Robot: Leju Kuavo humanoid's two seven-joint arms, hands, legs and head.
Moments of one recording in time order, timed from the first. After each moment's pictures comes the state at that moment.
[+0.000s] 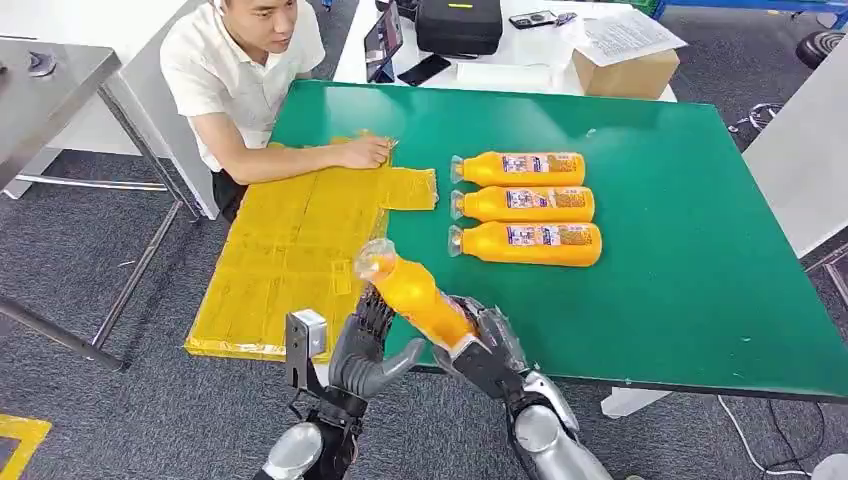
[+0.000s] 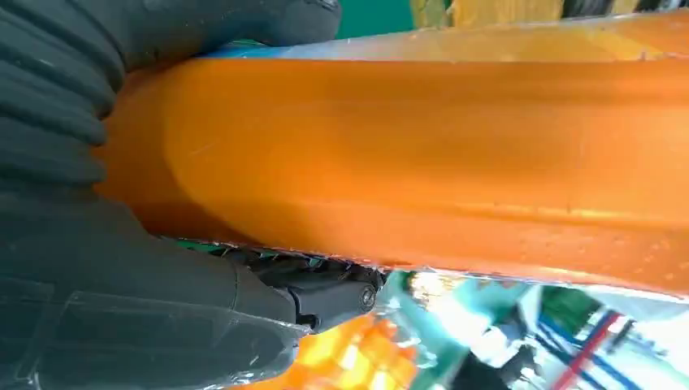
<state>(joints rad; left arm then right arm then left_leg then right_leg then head) -0.10 -0.22 -0.53 -1.24 0.52 0.19 -0.29 -0.19 0.03 0.46 -1.09 0.46 -0.22 -0.49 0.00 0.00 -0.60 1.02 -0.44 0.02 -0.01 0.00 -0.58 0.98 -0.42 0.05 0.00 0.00</state>
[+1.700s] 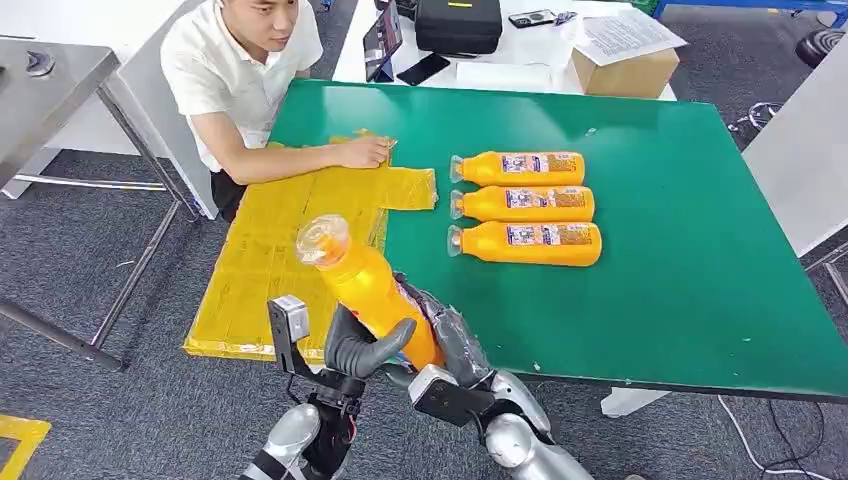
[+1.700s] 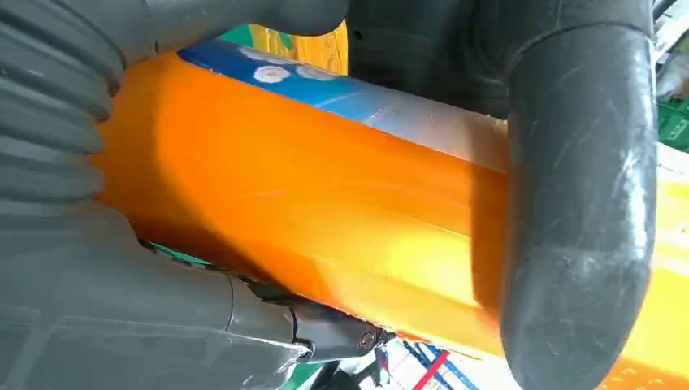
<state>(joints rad) -0.14 -0.24 -0.49 -1.22 0.60 0.14 -0.38 -0.20 0.01 0.69 -1.23 0.40 -0.22 -0.52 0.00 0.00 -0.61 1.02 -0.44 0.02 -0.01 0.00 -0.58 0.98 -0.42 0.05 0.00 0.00</state>
